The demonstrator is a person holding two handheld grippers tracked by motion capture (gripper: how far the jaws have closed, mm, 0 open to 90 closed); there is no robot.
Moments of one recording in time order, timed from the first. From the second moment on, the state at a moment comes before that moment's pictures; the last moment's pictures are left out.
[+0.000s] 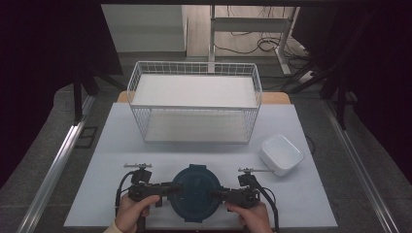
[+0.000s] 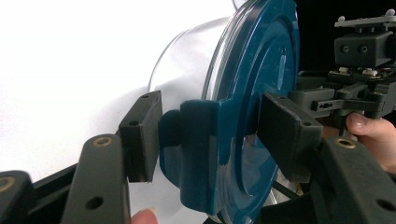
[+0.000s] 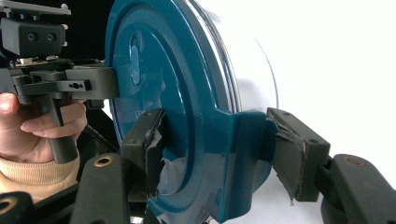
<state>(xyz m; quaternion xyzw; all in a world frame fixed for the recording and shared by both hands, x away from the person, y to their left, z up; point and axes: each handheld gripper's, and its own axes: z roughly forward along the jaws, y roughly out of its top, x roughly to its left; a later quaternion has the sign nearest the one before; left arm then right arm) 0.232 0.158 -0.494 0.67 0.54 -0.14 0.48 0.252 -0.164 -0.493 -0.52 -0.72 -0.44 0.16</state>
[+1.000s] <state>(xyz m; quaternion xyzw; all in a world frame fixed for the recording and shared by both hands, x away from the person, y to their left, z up) 0.252 0.157 -0.439 0.69 0.51 -0.10 0.51 0.275 -0.163 -0.436 -0.46 -0.74 -0.47 0.10</state>
